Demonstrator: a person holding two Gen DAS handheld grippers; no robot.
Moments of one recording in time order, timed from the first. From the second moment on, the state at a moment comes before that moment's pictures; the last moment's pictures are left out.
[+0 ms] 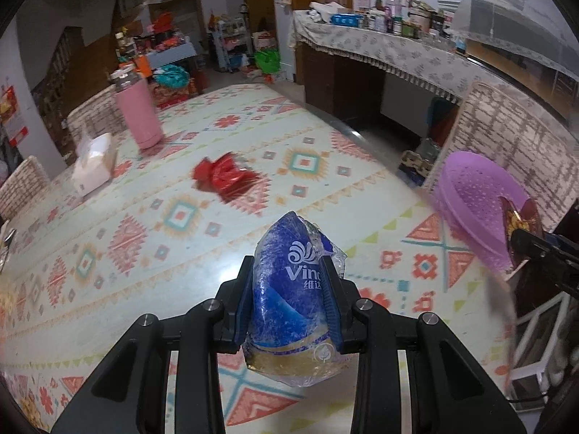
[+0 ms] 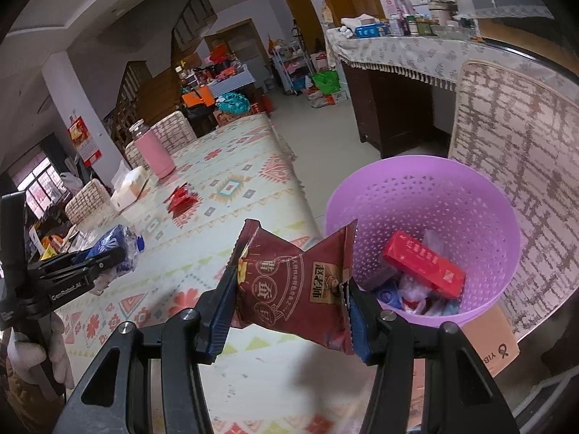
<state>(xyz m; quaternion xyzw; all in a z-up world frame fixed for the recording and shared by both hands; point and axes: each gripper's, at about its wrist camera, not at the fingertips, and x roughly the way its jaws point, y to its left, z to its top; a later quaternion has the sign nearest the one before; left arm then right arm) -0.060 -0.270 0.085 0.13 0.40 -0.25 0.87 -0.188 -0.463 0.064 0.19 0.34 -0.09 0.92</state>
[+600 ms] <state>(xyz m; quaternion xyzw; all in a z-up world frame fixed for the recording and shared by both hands) -0.050 -0.465 0.119 0.12 0.41 -0.44 0.79 -0.215 -0.559 0.074 0.20 0.33 -0.20 0.90</state>
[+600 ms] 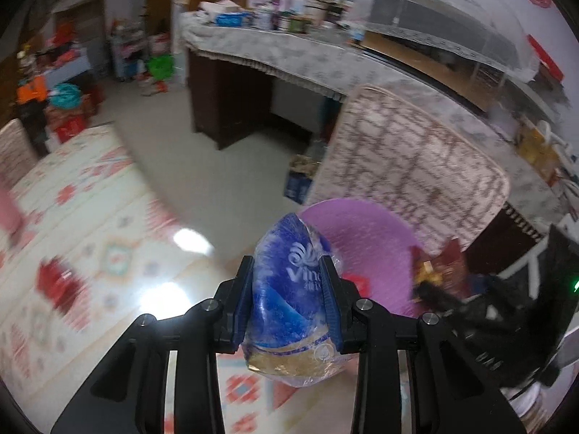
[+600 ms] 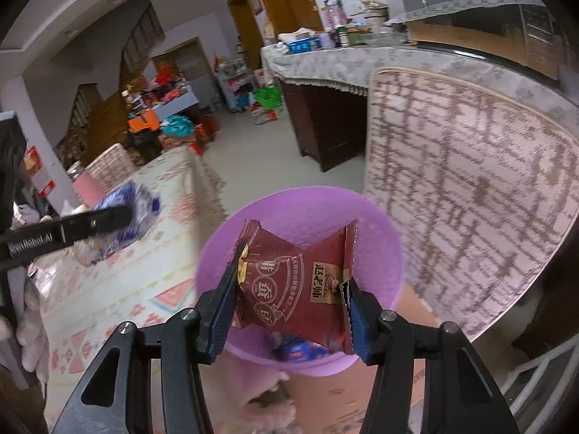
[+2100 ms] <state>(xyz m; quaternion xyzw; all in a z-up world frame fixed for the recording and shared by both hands) 0.176 -0.288 0.013 0.04 0.51 -0.21 0.83 -0.075 -0.409 0.009 0.24 0.36 0.01 0.90</state>
